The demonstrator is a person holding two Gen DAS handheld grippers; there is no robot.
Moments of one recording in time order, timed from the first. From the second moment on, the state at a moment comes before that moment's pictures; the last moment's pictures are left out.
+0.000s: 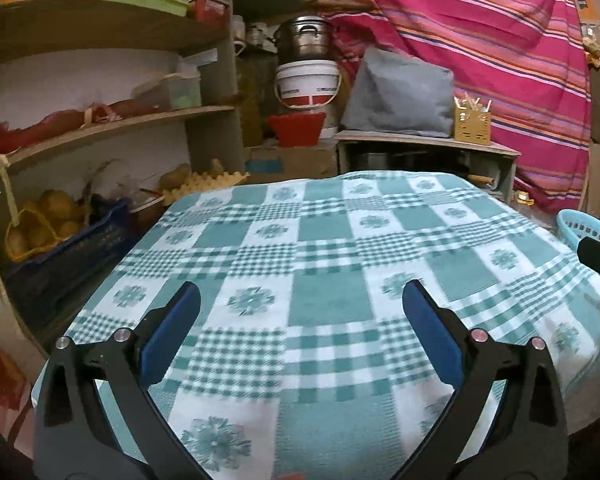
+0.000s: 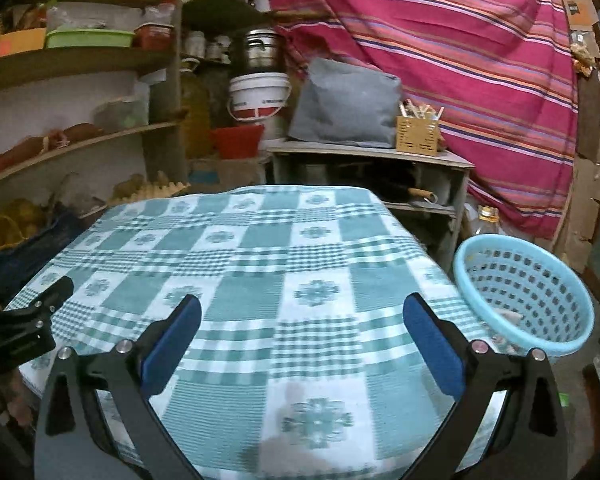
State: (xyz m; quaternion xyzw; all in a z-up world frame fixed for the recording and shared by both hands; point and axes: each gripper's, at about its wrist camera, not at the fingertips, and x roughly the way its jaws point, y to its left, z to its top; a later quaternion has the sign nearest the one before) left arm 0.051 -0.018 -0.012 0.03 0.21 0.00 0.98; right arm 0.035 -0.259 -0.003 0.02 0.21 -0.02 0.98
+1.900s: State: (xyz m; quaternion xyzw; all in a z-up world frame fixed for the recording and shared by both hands) left arm 0.059 0.003 -0.031 0.03 0.21 0.04 0.98; right arm 0.055 -0.229 -0.025 -0.01 0.20 -0.03 0.98
